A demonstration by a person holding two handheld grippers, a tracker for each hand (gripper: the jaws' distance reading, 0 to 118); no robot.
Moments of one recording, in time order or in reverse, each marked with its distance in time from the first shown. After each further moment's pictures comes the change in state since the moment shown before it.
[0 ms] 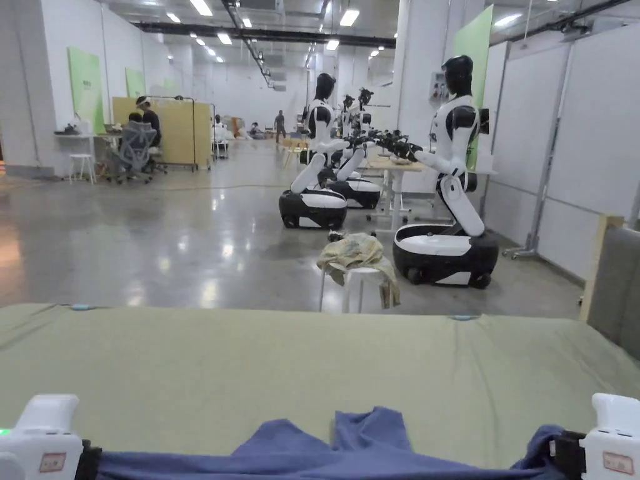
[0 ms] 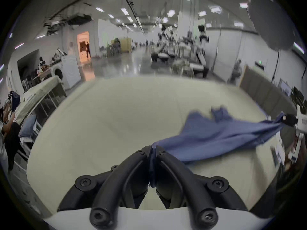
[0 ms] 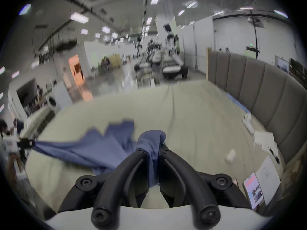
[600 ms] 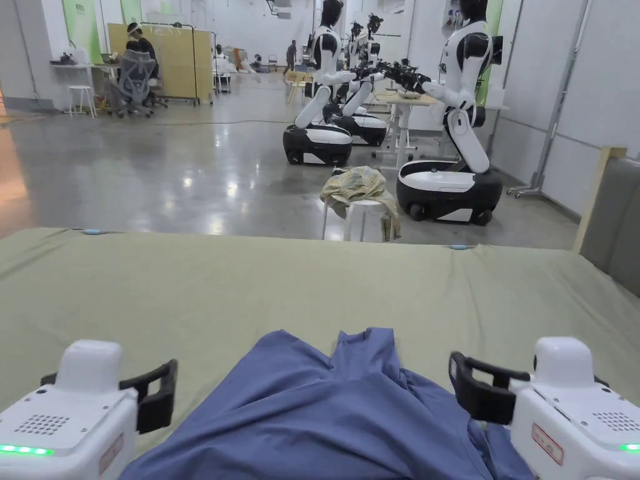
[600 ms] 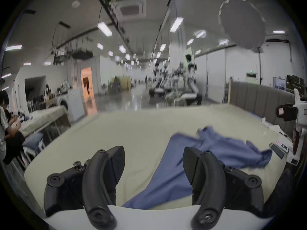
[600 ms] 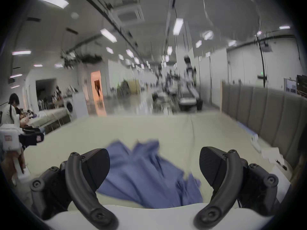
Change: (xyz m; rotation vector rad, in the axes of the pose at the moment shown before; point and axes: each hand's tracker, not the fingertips) left arm 0.123 -0.062 0.071 0.533 0.028 -0.096; right arm -0.095 -0.061 0.081 0.515 0.135 0.104
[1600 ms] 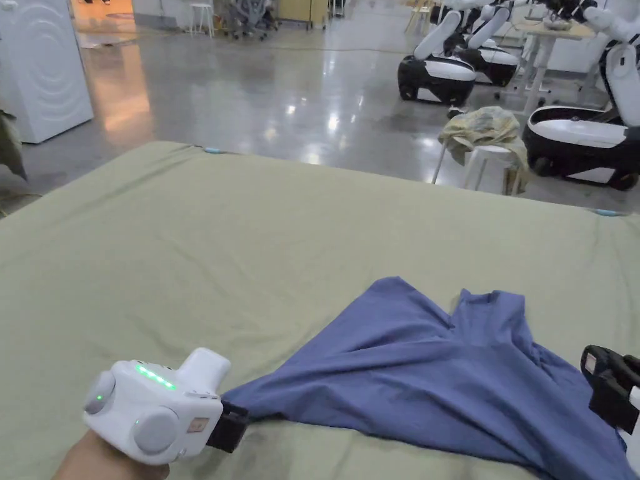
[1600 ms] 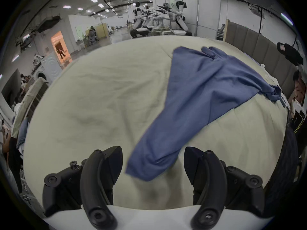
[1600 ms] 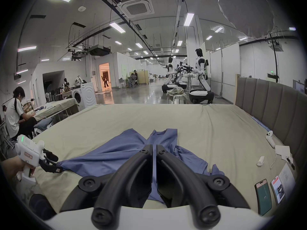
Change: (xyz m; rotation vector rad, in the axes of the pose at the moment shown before) left arm -0.102 -0.126 -0.069 -0.717 -0.168 -0.089; right arm -0.041 -0.035 -0.053 -0.194 0.074 0.016
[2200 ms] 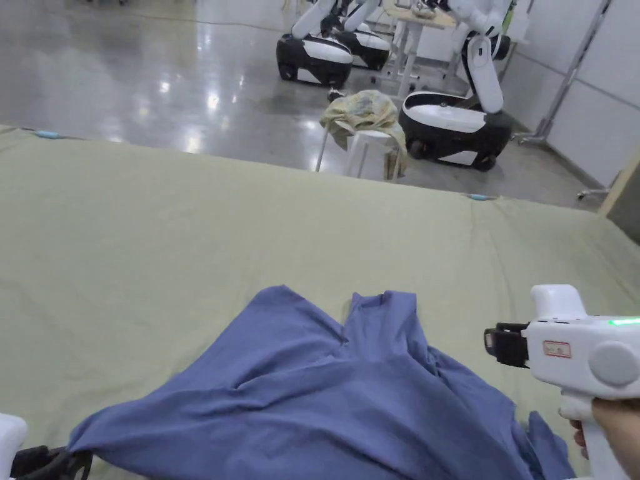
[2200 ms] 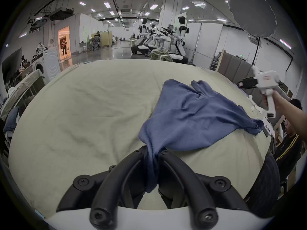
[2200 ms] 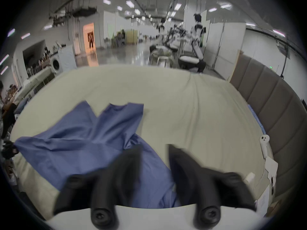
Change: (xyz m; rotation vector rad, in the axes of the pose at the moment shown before) left arm 0.003 0.023 0.044 0.233 -0.100 0.138; right arm 0.107 0.034 -0.190 -0.486 -0.136 0.089
